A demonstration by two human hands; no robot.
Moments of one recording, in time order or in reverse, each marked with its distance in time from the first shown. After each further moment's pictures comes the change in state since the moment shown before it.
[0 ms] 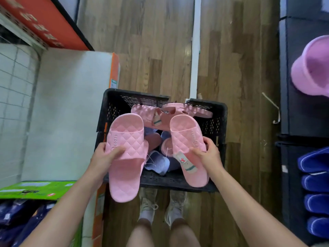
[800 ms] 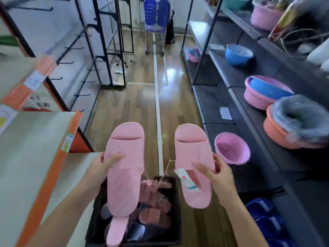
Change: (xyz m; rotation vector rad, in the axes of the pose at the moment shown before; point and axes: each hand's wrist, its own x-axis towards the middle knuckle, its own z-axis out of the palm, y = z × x) left_hand -0.324 0.272 -0.043 -0.234 -0.234 0.527; right_hand -0.304 -0.227 -0.249 0.369 0.155 -0.530
